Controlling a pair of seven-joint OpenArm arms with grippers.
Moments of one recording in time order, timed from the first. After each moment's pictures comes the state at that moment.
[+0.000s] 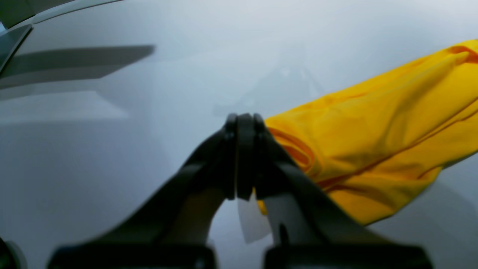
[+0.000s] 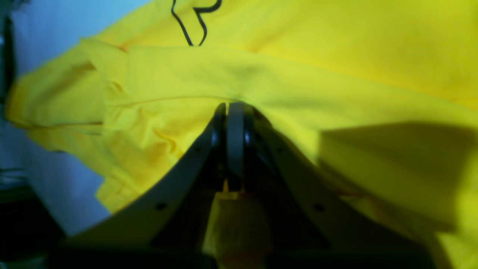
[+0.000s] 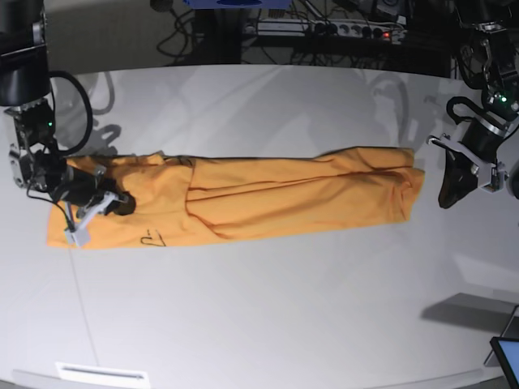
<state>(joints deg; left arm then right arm) 18.0 -33.0 -25.9 85.7 -25.7 -40.3 3.7 9.5 27.5 -10.4 64.9 58.8 14.2 -45.5</state>
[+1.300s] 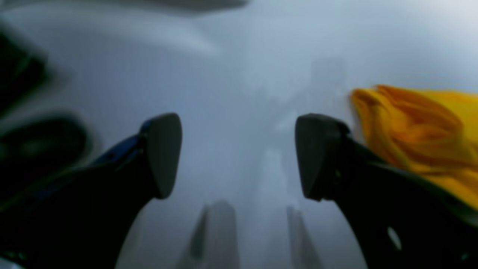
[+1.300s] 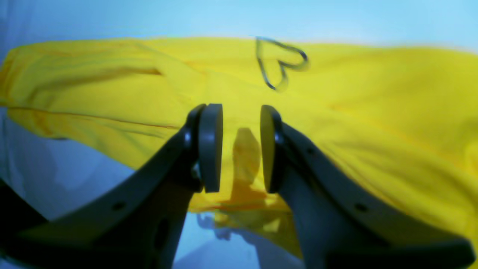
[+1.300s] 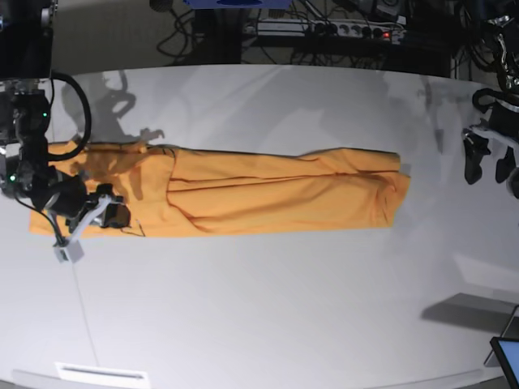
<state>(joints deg) 18.5 -32.9 -34.6 71.5 -33.4 -39.4 4.5 4.5 24.8 2.7 94.2 50.8 9.0 -61.3</state>
